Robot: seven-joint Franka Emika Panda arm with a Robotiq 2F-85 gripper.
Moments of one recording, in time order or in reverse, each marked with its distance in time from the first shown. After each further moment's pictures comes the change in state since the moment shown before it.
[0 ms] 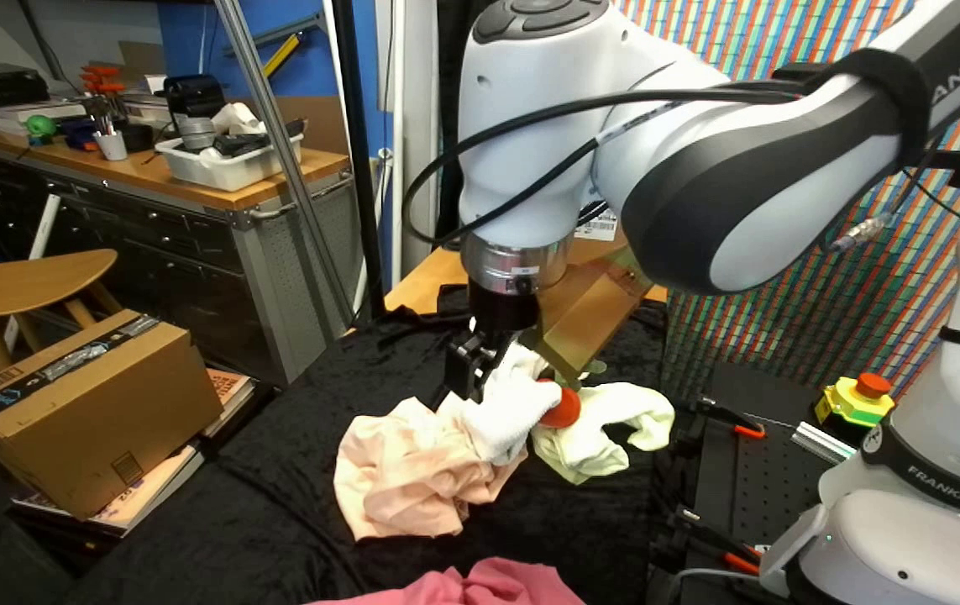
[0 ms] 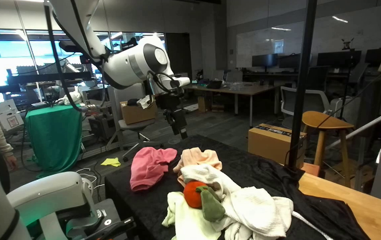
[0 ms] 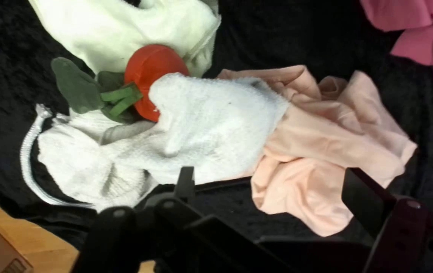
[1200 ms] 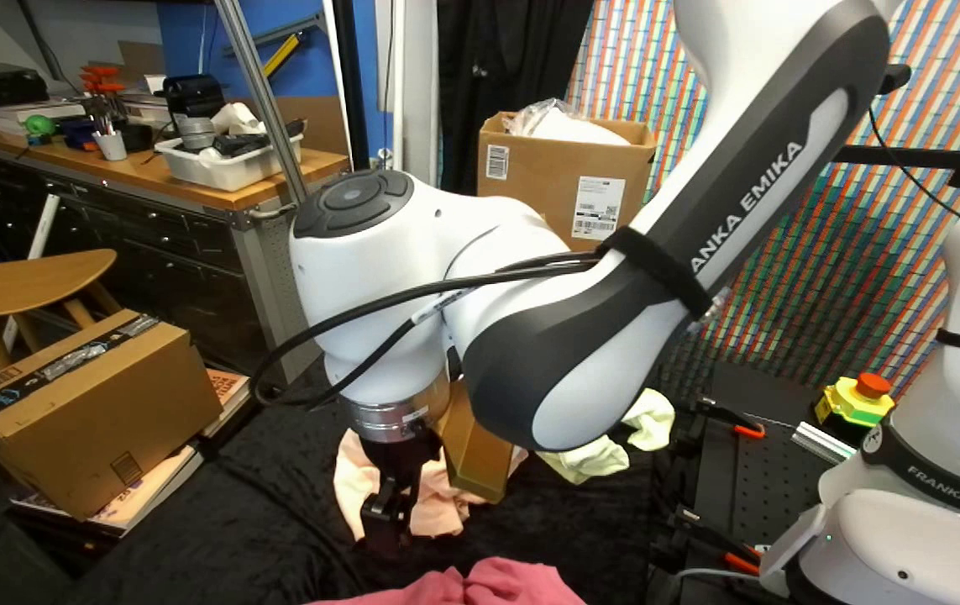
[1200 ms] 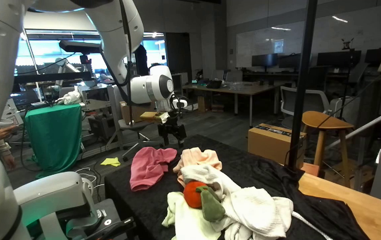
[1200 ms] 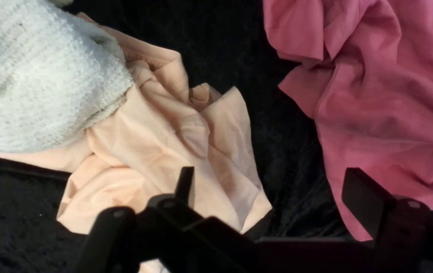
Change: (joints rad) arm 0.143 0.434 -0.026 0.315 0.033 0.059 -0.357
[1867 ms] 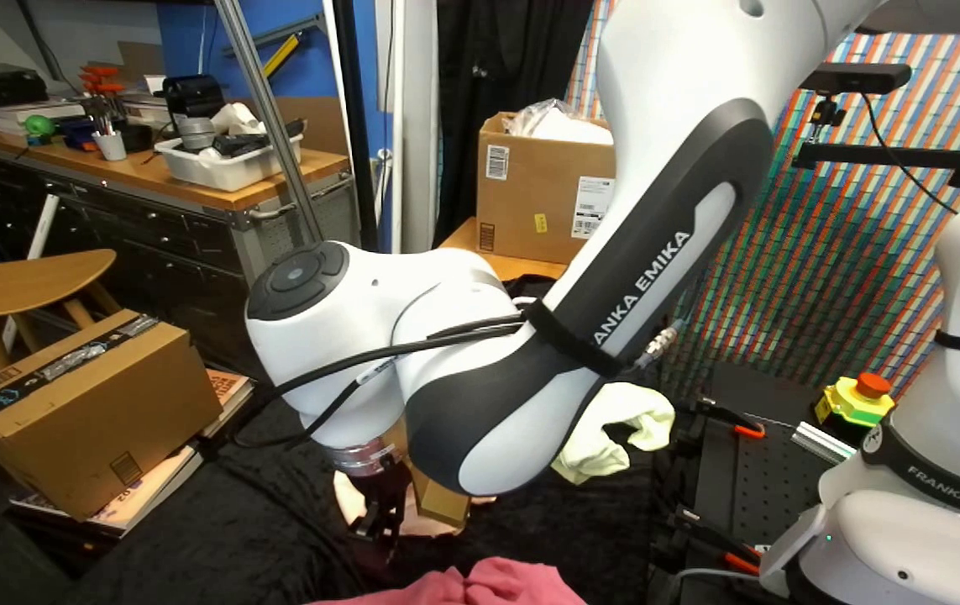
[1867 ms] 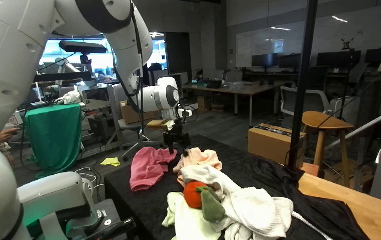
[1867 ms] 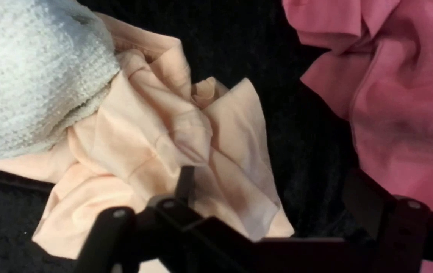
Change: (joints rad) arm 0.097 0.154 -0.106 0.141 -0.002 -0.070 0.000
